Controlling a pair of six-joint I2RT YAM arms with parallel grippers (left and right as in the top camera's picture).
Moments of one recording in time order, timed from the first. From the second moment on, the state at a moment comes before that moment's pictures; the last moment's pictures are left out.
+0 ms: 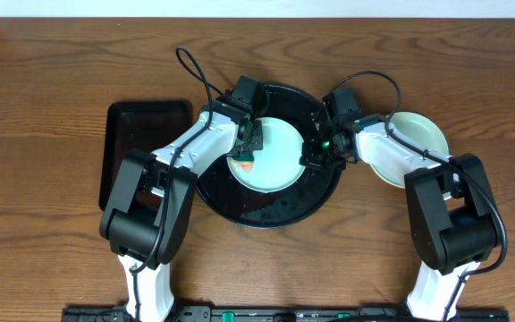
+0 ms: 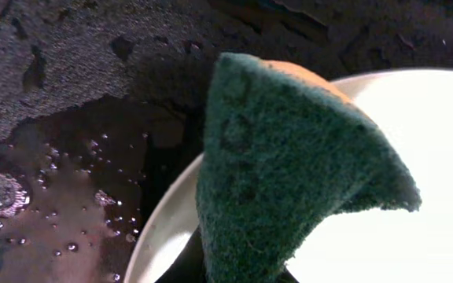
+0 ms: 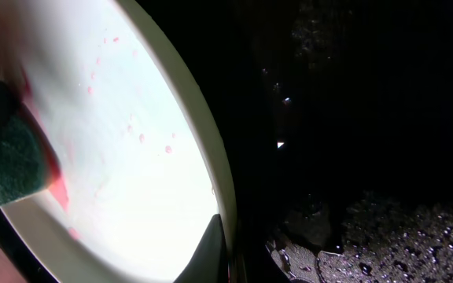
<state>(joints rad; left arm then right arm) -0.41 2.02 1.33 -0.61 -0.05 -0.45 0.36 1.98 1.19 -0.49 -0.43 0.49</state>
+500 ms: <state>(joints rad) -0.38 2.02 1.34 -0.71 0.29 -0.18 0.37 1.98 1.19 -0.48 -0.41 0.49</state>
